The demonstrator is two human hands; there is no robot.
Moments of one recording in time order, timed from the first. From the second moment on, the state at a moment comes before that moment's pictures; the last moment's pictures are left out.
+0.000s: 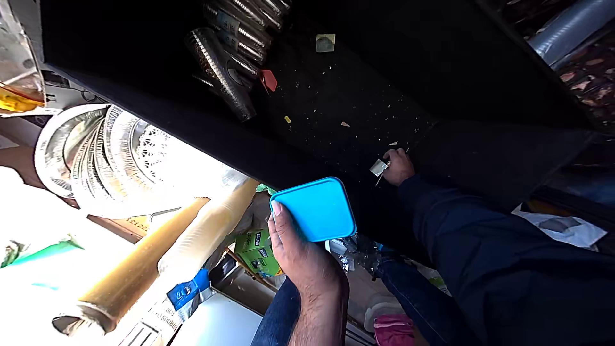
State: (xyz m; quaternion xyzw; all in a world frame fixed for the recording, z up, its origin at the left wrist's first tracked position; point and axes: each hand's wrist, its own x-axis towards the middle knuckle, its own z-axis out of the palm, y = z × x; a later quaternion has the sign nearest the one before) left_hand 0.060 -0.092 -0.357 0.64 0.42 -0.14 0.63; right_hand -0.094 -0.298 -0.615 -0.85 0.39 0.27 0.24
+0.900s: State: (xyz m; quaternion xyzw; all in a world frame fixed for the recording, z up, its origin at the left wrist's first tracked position) left_hand 0.040 -0.083 -0.351 0.64 0.39 -0.13 0.65; right_hand -0.056 -0.287 -0.558 -0.67 0.47 0.11 0.57
